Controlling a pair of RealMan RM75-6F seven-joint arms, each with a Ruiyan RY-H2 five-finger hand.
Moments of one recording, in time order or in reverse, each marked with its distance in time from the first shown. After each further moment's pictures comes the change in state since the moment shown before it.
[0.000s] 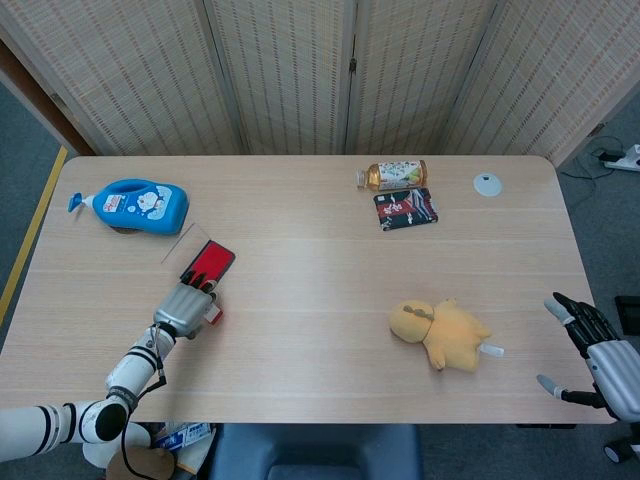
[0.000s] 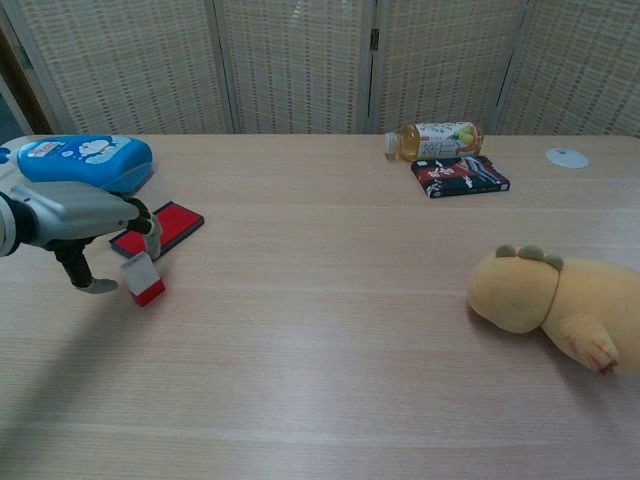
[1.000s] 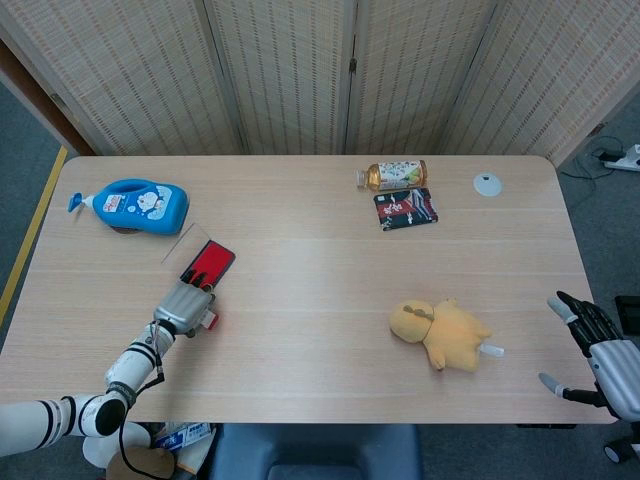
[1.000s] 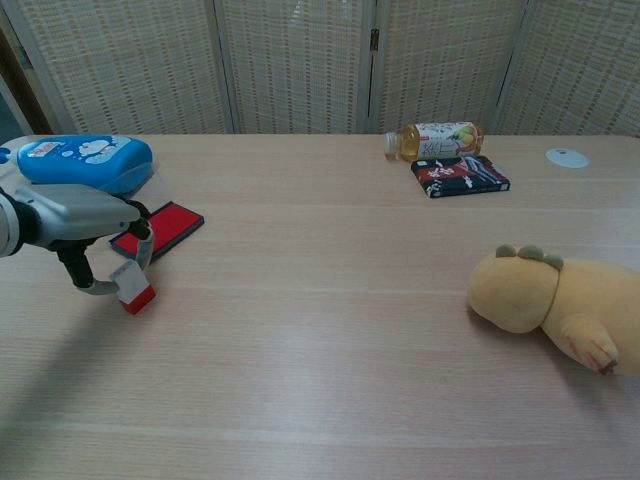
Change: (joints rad) left arm -0.019 -0.009 0.027 0.057 0.038 -0.028 -0.086; right arm -0.006 -0.003 0.005 -0.008 0.016 0.003 -0.020
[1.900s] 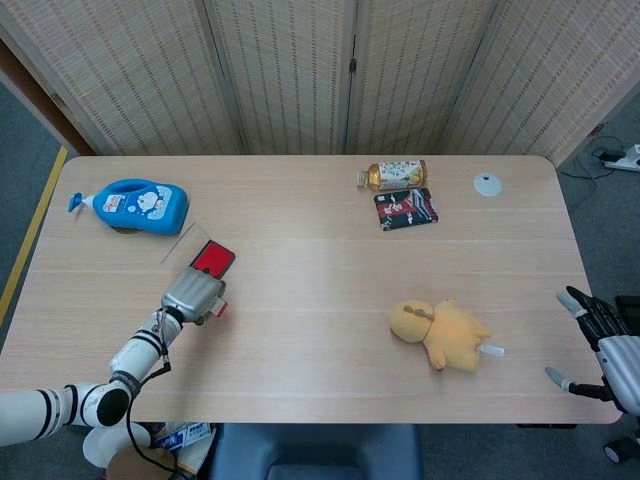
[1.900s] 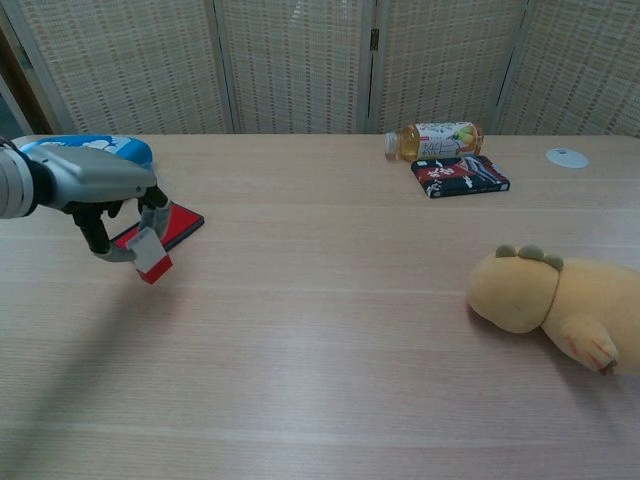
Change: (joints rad) left arm -0.085 0.062 -0.042 -0.077 -0.048 -0.015 0.042; right arm 0.006 0.005 0.016 0.013 0.044 -0.021 0.034
